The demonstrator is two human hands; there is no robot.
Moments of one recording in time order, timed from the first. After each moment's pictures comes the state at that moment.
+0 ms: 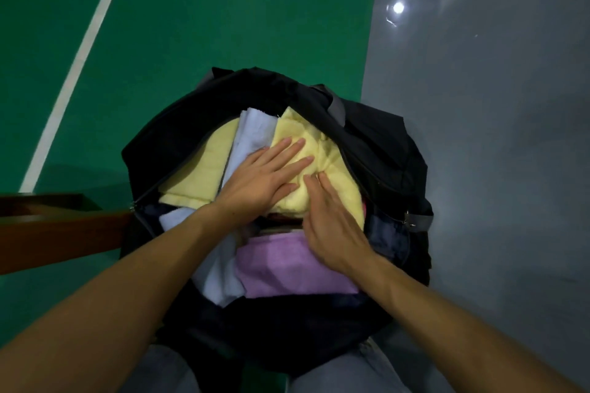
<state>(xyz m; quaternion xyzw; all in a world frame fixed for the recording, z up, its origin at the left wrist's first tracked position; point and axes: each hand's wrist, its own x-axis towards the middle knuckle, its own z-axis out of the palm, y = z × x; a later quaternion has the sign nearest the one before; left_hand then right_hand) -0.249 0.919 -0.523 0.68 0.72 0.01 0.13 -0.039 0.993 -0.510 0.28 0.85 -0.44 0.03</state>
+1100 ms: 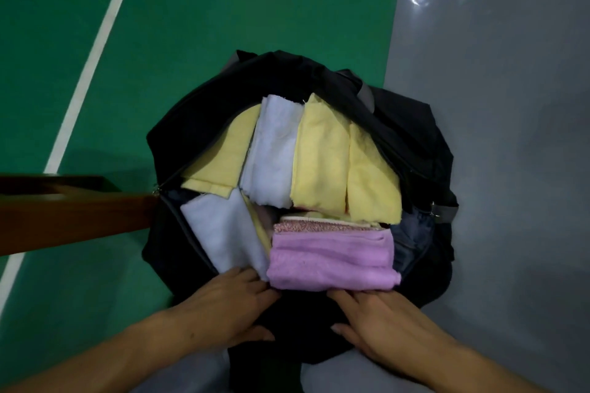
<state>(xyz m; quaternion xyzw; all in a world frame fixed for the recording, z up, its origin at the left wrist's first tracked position) -0.180 0.739 -0.480 0.69 0.63 -0.08 0.35 0.067 0.934 -0.494 0.08 0.91 -0.33 0.22</state>
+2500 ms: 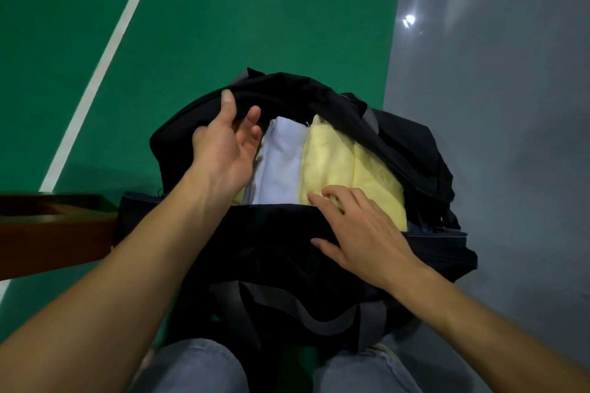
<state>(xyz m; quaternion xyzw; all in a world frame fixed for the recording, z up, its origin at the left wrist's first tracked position) -0.283 0.941 -0.416 -0.19 0.54 0.76 0.32 -0.043 1.001 -0.486 0.18 0.96 -0.20 0.08</state>
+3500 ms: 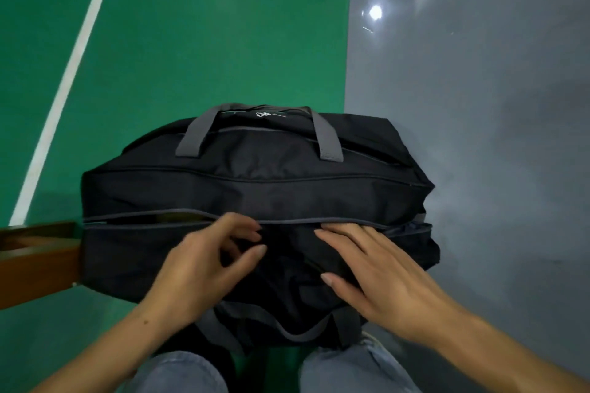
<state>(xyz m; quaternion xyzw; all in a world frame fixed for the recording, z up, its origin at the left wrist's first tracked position) -0.197 0.832 -0.401 0.41 0.83 0.20 0.33 0.047 0.996 -0.440 0.18 0.93 -0.32 0.03</state>
